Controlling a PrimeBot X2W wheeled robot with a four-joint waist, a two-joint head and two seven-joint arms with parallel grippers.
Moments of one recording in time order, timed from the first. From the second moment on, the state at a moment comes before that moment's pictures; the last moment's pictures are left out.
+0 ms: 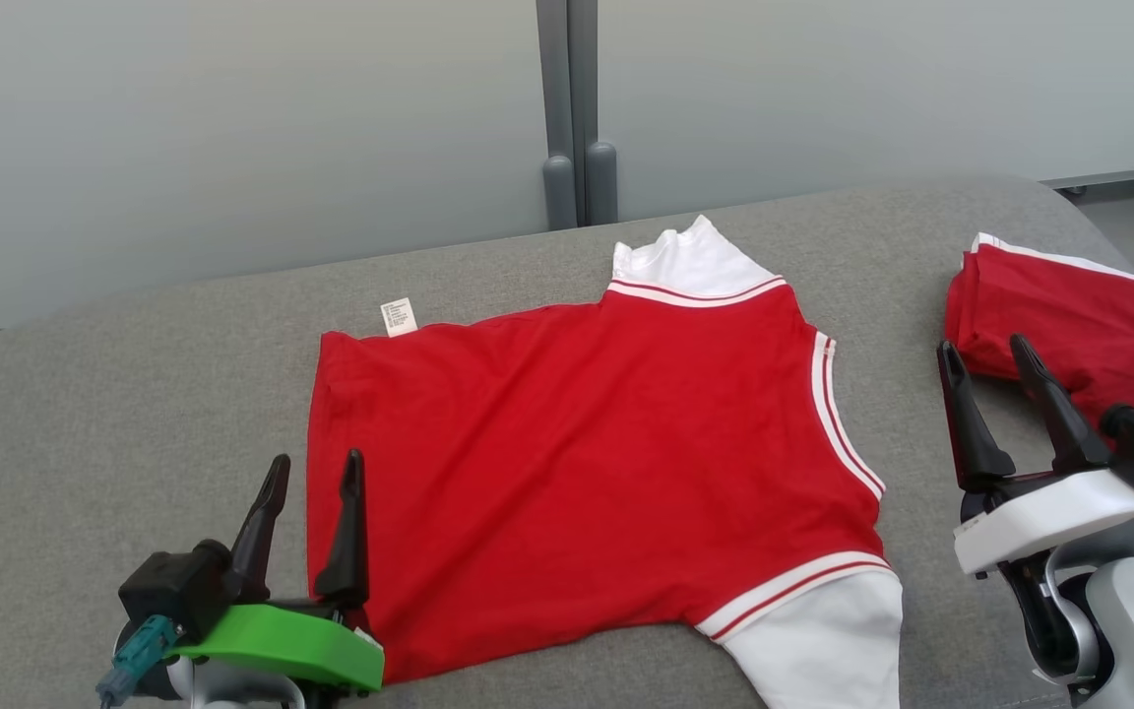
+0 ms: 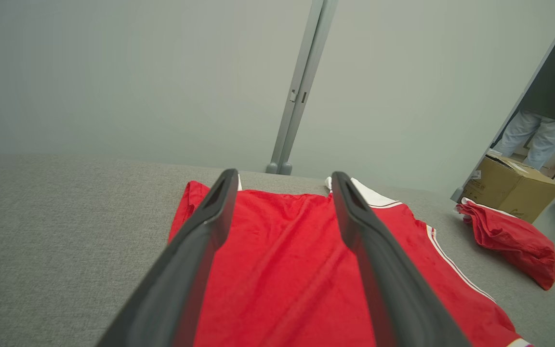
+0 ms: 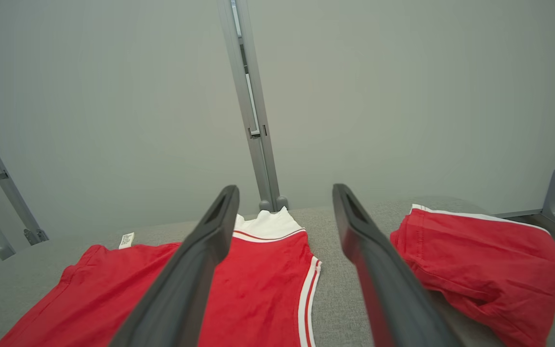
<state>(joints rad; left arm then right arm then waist) 0.01 0.08 -0.26 0.07 -0.51 0.03 -0.24 -0.05 -0.32 0.26 0.10 0.48 -0.03 -0.25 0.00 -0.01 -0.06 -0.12</state>
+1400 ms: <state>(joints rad) 0.13 0.07 -0.23 0.11 -0.48 0.09 -0.25 -0.01 -0.25 0.29 0.12 0.40 -0.08 -0.25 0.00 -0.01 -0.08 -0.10</state>
